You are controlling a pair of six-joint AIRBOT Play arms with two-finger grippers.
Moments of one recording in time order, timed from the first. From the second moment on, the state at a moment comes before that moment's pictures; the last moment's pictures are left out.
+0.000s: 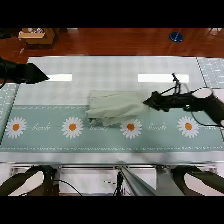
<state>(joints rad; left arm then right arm) 0.17 -1.12 1.36 1.01 -1.47 -1.20 -0.03 -1.21 0.78 -0.62 0.95 1.30</state>
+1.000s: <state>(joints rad) 0.17 -1.13 1.36 1.01 -1.47 -1.20 -1.23 -0.85 1.00 -1.83 1.63 1.58</state>
